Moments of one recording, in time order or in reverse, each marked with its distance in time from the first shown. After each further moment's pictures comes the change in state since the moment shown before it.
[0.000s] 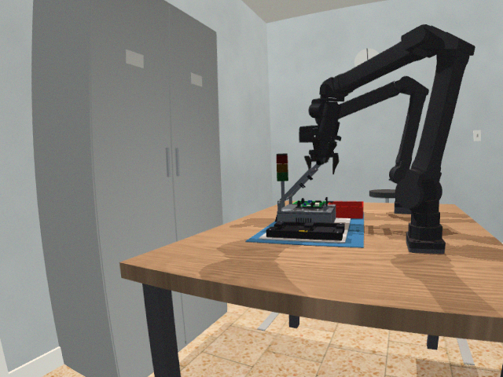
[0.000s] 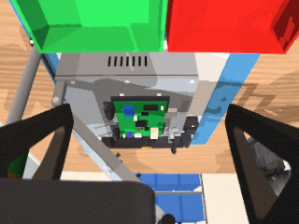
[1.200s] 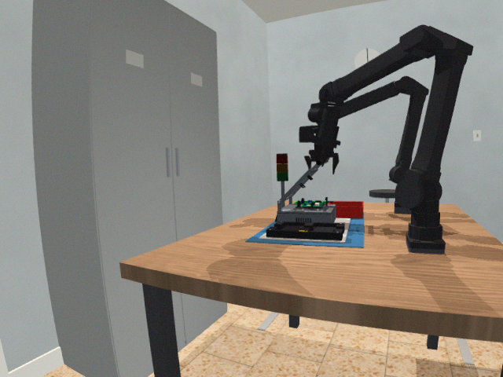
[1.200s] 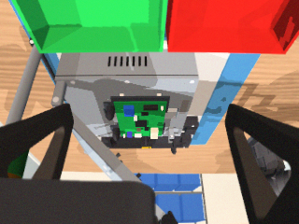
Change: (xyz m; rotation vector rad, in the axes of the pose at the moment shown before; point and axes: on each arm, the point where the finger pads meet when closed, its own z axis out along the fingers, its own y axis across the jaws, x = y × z) left arm 0.001 -0.002 0.016 0.005 0.003 0.000; right arm 0.000 0.000 0.000 0.000 0.000 0.000
